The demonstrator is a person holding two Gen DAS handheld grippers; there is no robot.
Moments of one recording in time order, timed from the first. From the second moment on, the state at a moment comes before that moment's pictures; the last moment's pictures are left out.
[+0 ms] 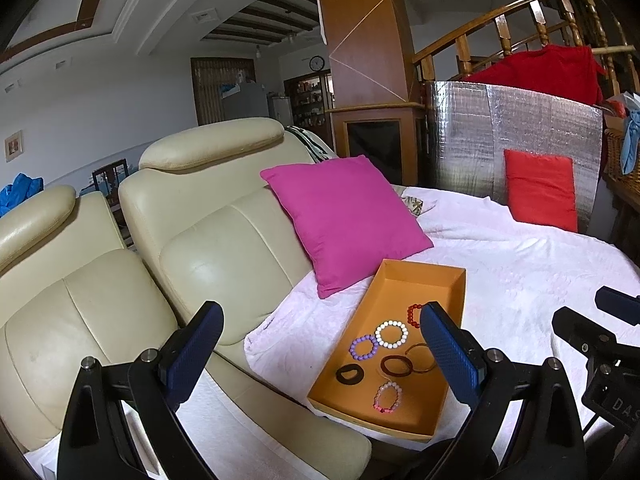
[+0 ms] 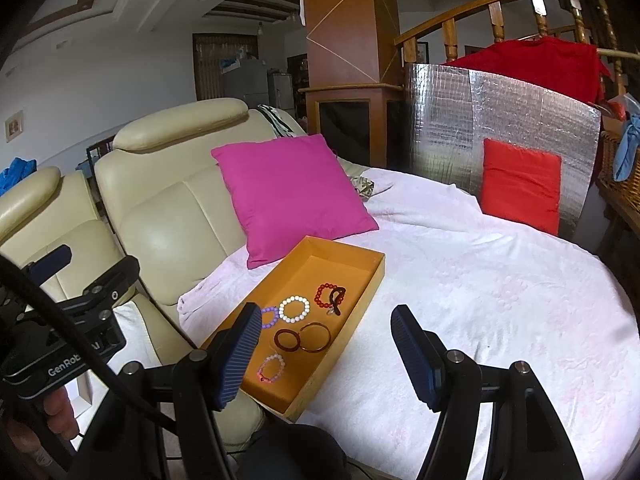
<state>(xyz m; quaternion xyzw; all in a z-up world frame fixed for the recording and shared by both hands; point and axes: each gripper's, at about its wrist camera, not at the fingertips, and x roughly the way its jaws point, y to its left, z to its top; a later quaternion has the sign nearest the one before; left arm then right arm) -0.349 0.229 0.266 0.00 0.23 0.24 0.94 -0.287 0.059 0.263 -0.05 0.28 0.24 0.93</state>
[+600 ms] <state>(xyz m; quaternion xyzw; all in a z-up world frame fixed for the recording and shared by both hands) -0.325 0.244 0.253 0.00 0.25 0.25 0.94 -0.255 0.081 0.245 -0.06 0.29 0.25 0.92</state>
